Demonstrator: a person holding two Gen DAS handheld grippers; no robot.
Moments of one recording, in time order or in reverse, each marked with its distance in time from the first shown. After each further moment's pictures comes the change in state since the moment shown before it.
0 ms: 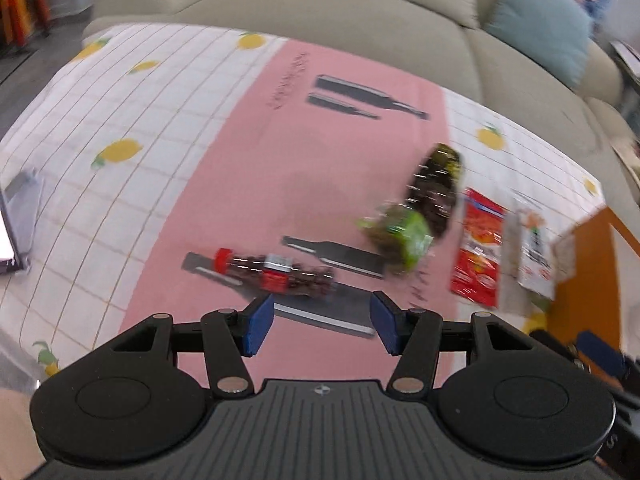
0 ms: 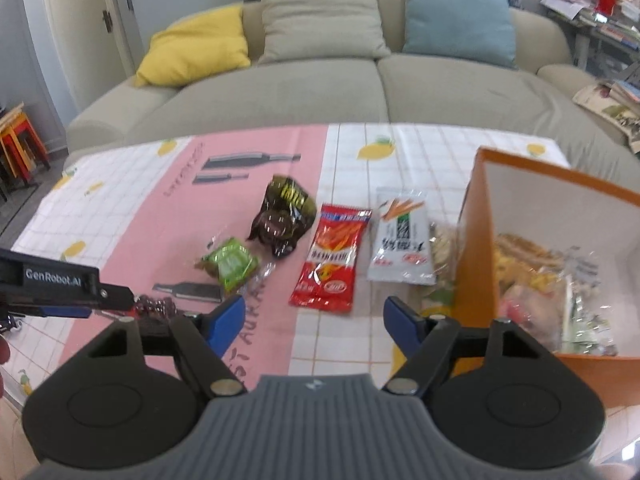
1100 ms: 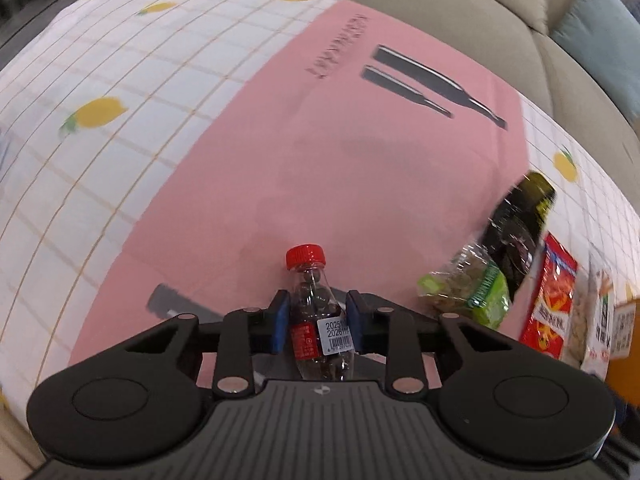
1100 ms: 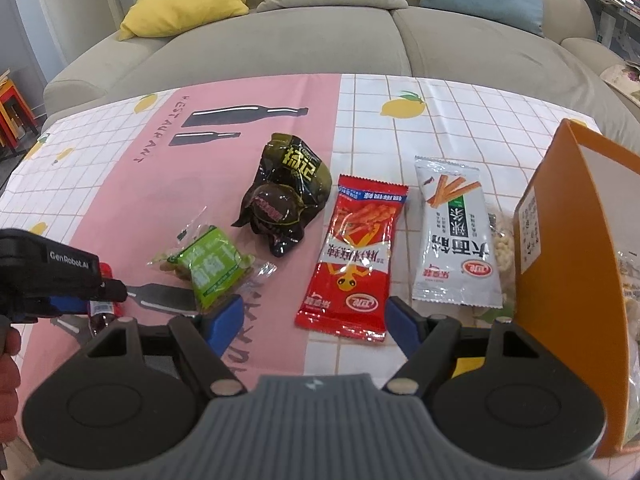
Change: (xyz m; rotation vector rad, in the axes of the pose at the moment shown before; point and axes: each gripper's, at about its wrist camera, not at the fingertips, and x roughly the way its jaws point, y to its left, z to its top) left arm 0.091 0.010 0.037 -0.104 0.078 0.035; right arm 0.096 0.016 0.023 -0.022 0.129 -0.015
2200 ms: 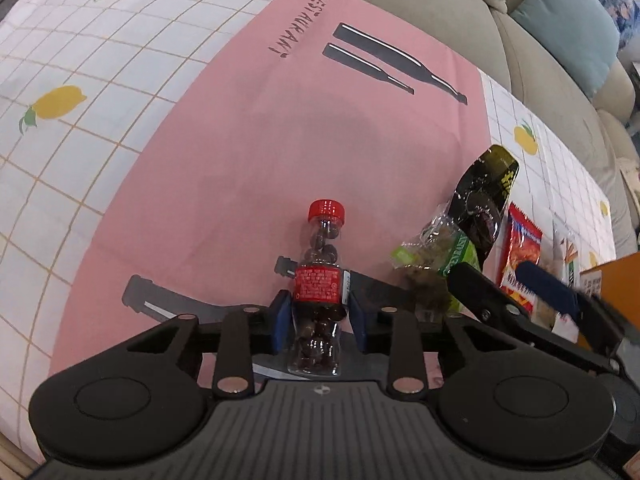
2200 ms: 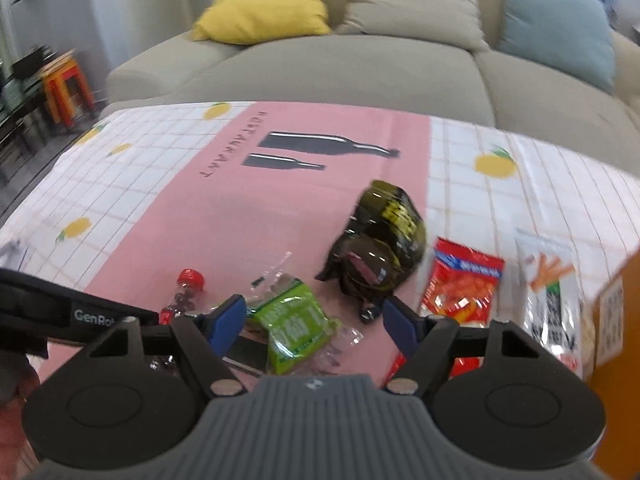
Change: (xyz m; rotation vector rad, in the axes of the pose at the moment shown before) left arm 0.003 0.016 0.001 0.047 0.068 -0.134; right arm 0.027 0.045 0.021 -0.184 -0.090 0.153
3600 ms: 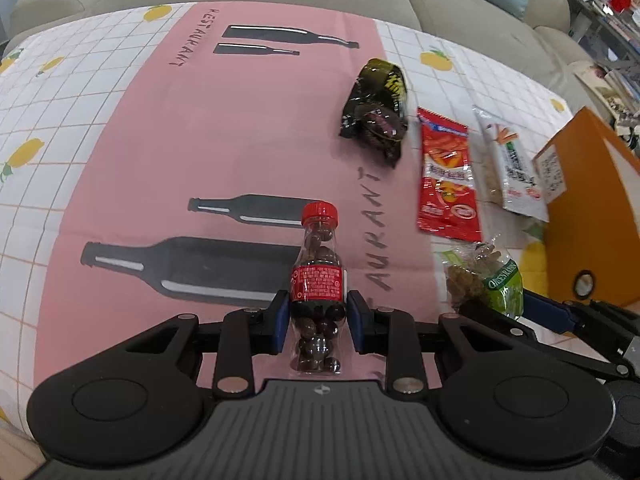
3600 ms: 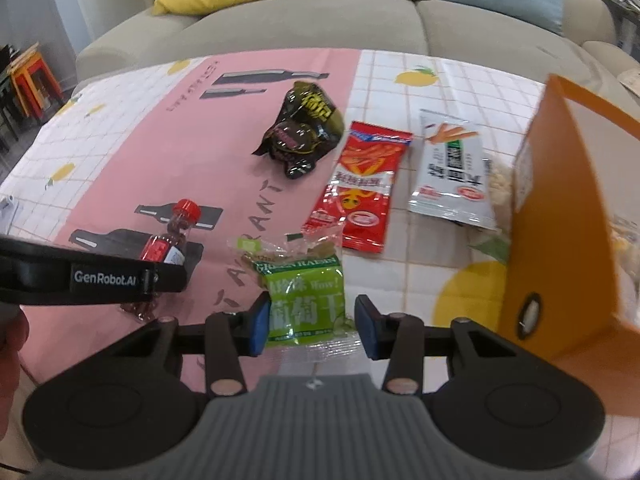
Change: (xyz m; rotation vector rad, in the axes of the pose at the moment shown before) left arm -0.023 -0.065 -0.074 0.287 -0.048 0.017; right arm -0.068 -0.033 -0.083 0.126 0.106 -0.094
